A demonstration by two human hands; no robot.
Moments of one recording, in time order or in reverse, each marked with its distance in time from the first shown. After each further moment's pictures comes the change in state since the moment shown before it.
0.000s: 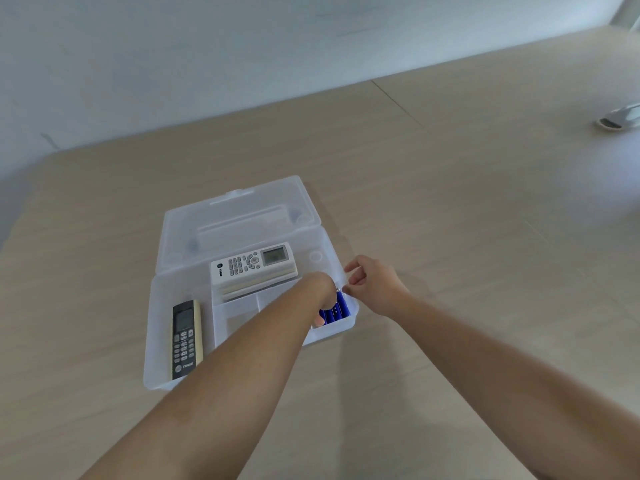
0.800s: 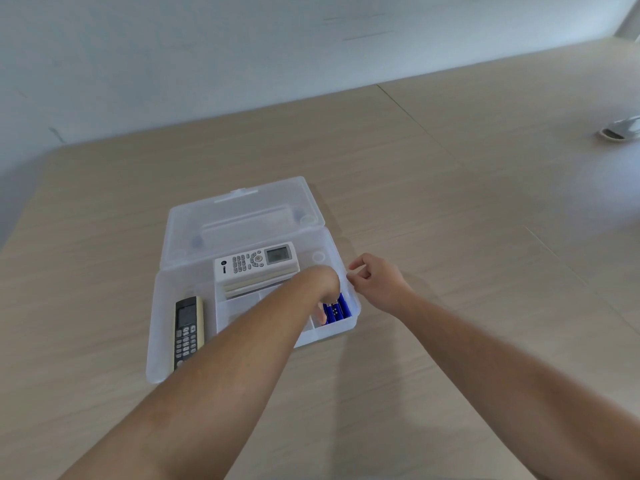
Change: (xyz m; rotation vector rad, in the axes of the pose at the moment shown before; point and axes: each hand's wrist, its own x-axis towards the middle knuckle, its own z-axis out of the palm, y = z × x) left_hand -0.008 0.001 -0.012 -0.022 -0.075 0.006; right_hand 0.008 0.003 0.000 0.020 0.024 0.009
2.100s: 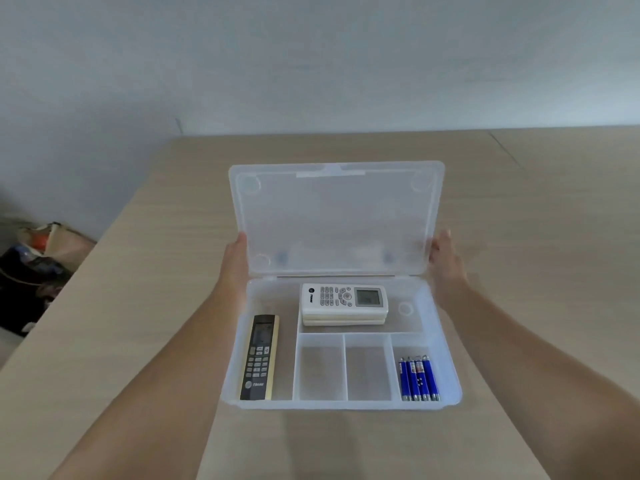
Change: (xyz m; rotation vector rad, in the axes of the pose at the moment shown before) left_hand 0.028 -0.241 -0.096 -1.606 0.703 0.114; right_hand 0.116 -0.098 0.031 0.659 0.178 0.159
